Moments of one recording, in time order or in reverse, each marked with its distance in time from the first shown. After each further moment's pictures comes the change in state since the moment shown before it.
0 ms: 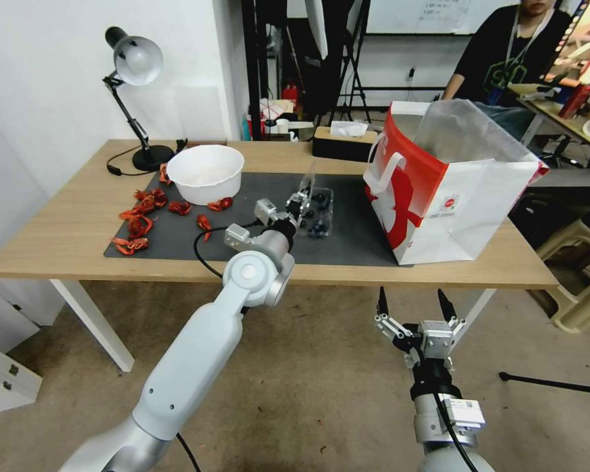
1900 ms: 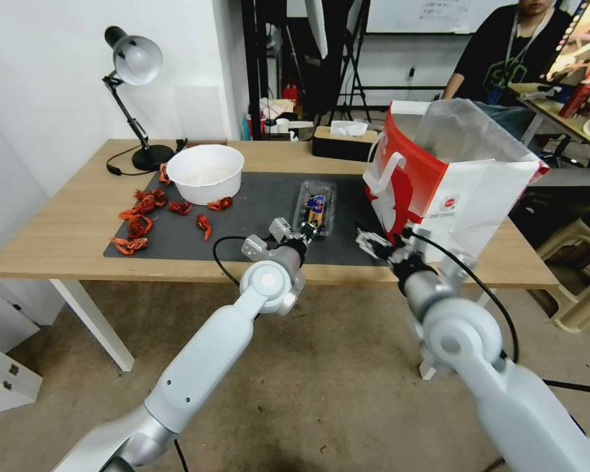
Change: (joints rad) left arm -0.034 0.020 0.111 0.110 0.103 0.028 -0.032; right arm 0.784 -0.204 -0.112 -0.216 1.160 -0.402 0.126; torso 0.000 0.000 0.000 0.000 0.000
